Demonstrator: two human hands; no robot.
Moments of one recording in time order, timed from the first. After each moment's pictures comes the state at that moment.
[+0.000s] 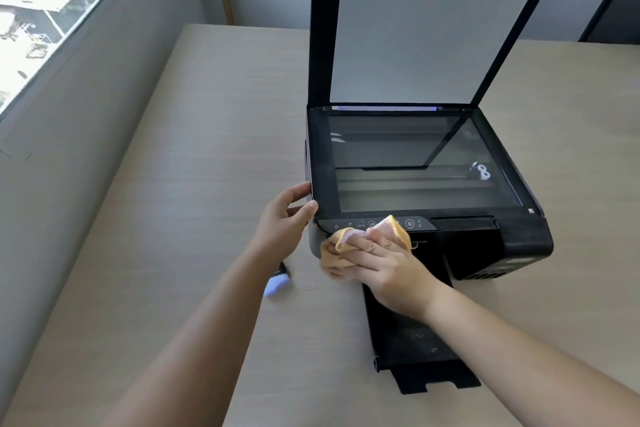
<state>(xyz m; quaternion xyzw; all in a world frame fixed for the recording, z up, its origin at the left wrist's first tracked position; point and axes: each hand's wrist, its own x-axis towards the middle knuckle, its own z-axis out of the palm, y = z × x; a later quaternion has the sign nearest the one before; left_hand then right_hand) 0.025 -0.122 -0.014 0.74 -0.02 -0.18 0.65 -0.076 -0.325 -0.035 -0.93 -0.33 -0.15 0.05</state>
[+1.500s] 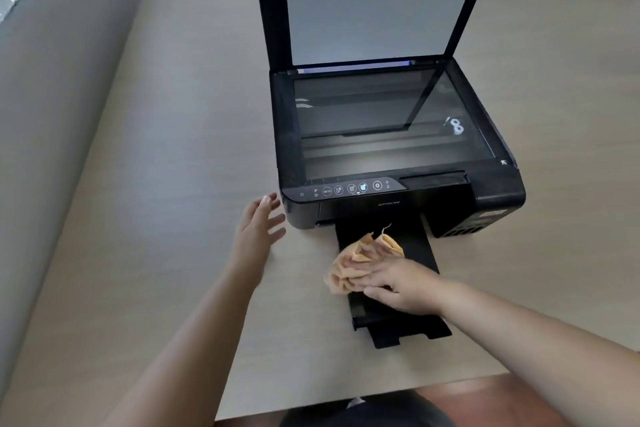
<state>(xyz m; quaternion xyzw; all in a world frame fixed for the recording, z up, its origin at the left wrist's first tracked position) -0.023 -0.131 -0.046 0.66 0.14 -0.18 0.72 -0.138 -0.378 -0.075 -0.92 -0.21 0.22 0.26</state>
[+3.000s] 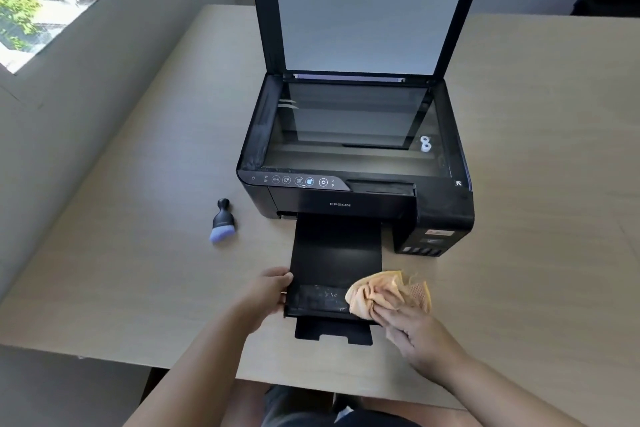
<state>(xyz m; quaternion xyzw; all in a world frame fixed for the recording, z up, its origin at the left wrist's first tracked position) -0.144 -0.215 -0.089 0.69 0.22 -0.35 0.60 -0.238 -0.497 -0.127 -0.91 -0.09 0.18 0.35</state>
